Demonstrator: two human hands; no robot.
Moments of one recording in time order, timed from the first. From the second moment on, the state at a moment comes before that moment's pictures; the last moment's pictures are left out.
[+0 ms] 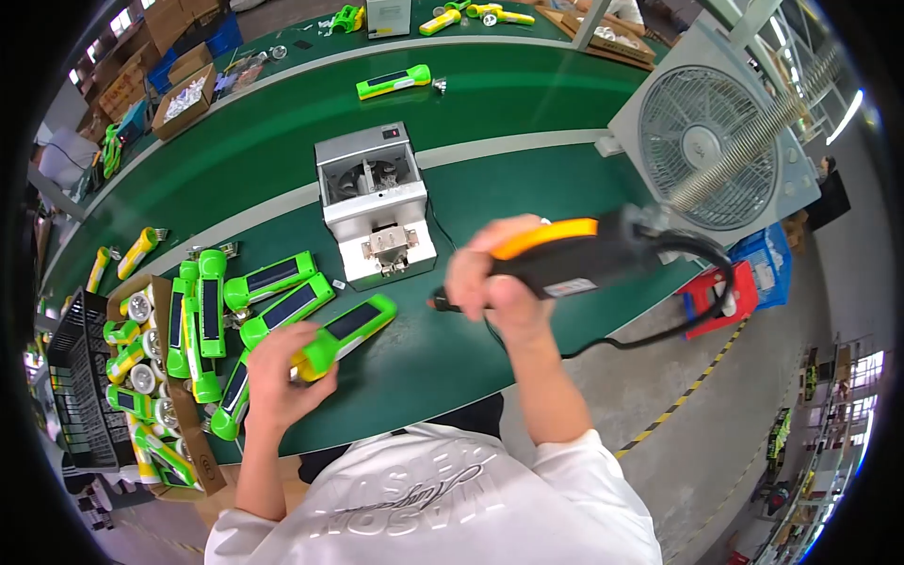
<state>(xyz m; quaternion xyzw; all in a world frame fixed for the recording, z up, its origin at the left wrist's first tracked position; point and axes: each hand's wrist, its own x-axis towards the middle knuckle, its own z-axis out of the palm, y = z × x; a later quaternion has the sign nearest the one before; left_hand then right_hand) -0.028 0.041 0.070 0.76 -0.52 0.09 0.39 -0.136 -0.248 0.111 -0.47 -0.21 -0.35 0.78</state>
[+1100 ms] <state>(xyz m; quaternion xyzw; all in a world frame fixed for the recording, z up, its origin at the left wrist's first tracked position) 0.354 -0.144 0.073 0.86 -0.49 -0.02 0.10 -0.181 -0.295 0.067 -0.59 0.07 -0.50 0.63</state>
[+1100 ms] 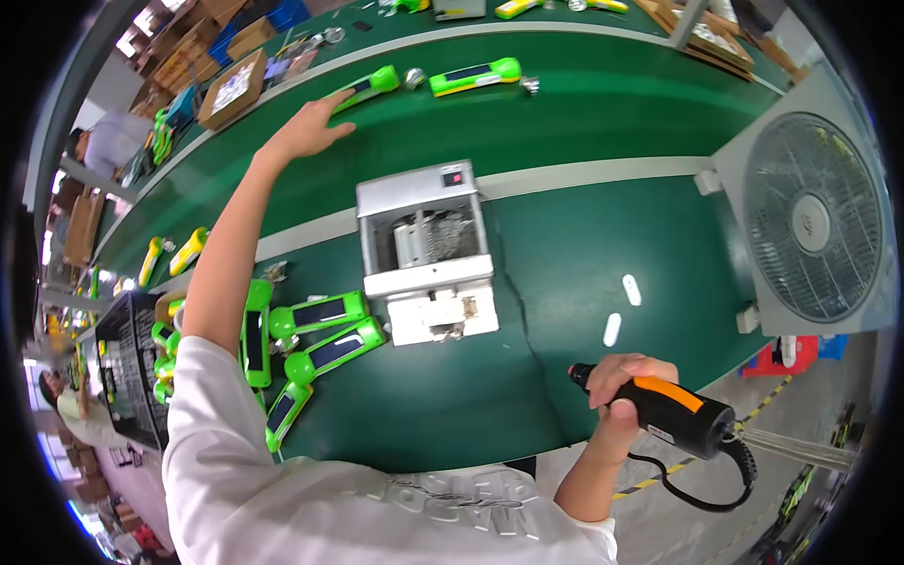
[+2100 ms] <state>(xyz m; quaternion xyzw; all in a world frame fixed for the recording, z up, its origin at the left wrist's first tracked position) 0.187 0.029 0.194 0.89 -0.42 -0.02 0.18 -0.163 -0.294 0.081 -0.55 0.00 -0.44 0.71</state>
